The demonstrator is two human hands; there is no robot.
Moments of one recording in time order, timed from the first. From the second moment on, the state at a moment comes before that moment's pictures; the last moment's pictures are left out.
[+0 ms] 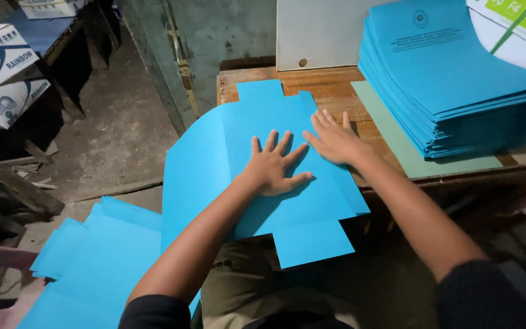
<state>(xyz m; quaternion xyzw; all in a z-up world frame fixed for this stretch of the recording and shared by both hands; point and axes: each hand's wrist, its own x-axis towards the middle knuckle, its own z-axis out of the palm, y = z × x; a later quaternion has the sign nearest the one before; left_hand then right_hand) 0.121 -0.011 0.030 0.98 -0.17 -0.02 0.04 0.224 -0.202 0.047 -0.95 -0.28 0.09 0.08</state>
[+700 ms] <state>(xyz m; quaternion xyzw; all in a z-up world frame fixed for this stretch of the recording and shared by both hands) 0.117 -0.013 0.038 0.99 -0.15 -0.03 0.05 0.130 -0.231 0.063 -0.96 -0.26 0.11 0.08</state>
